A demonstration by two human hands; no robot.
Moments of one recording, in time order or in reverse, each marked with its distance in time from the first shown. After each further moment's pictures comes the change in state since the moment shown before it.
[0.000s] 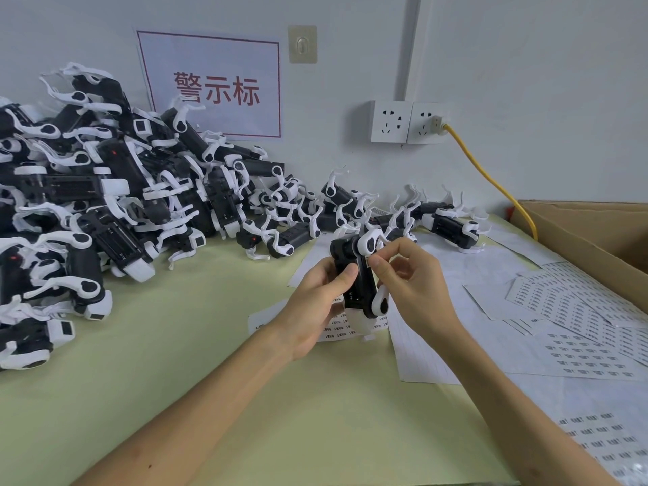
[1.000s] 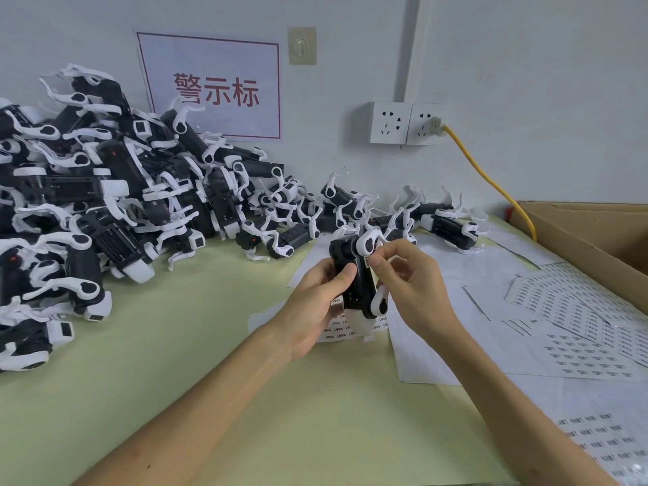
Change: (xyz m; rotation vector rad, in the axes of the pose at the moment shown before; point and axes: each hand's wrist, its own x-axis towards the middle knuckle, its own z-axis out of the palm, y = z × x) left_hand 0.001 0.001 -0.001 -0.024 -0.013 -0.013; right_hand 0.002 0.002 0.001 0.011 -0.017 0.003
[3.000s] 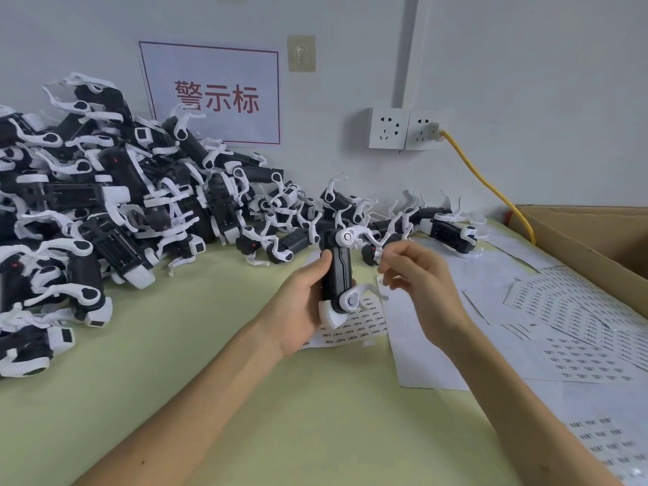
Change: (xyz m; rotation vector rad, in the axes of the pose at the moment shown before) left_hand 0.008 0.008 -0.015 -0.313 -0.075 -0.129; right_hand 0.008 0.000 -0.015 0.326 -0.035 0.188
